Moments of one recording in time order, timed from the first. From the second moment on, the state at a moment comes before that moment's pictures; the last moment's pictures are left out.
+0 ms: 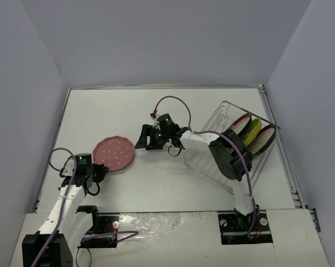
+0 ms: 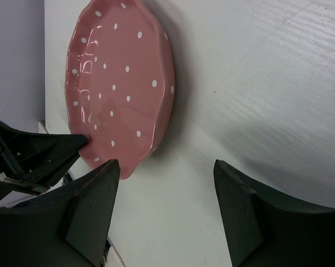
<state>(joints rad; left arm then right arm) 0.03 0.82 0.35 -0.44 -0.02 -1.32 0.73 2.07 1.31 0.10 -0.44 0.76</state>
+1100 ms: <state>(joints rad) 0.03 0.84 0.25 -0.20 0.08 -1.40 0.77 2.19 1.30 0.38 -0.51 1.02</state>
